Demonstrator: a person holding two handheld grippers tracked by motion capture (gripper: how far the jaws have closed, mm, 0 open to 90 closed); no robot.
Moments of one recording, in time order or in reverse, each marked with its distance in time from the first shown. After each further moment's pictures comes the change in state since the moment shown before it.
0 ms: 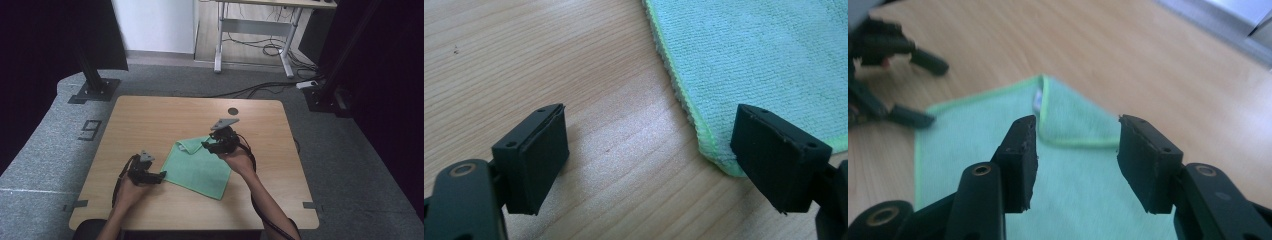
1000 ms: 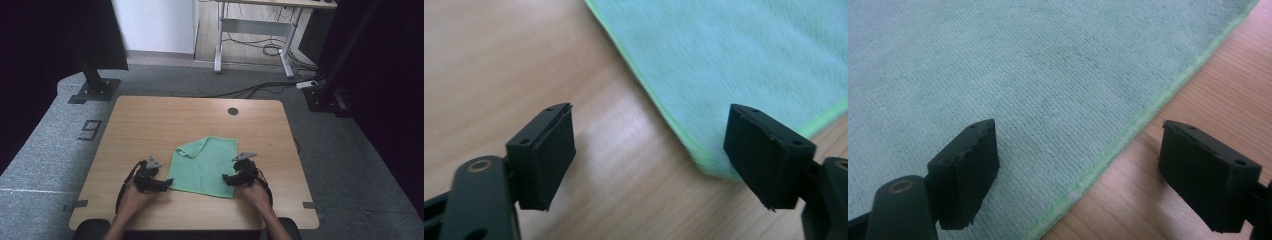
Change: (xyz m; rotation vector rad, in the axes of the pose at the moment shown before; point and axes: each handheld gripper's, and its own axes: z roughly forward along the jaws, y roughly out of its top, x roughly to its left) left arm -0.032 0.003 -0.013 -0.007 -0.076 0.045; right arm 0.001 -0.133 0.001 0.171 -0.142 0.197
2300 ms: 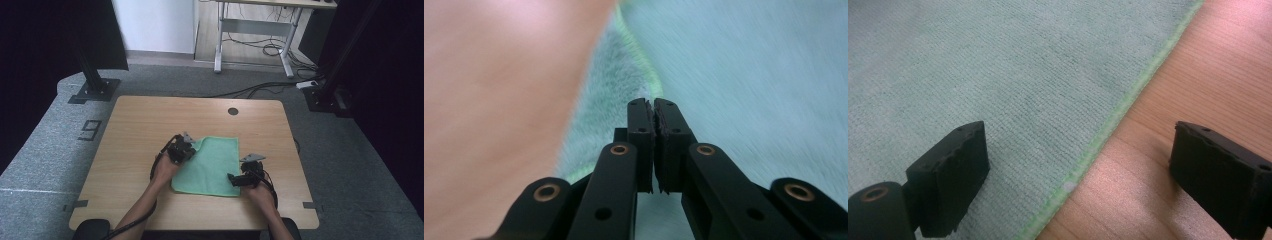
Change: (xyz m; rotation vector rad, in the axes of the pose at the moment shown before) left arm -0.008 0.113 0.075 0.016 -0.003 0.160; right arm -0.016 -0.017 -0.003 -0.076 -0.032 0.039
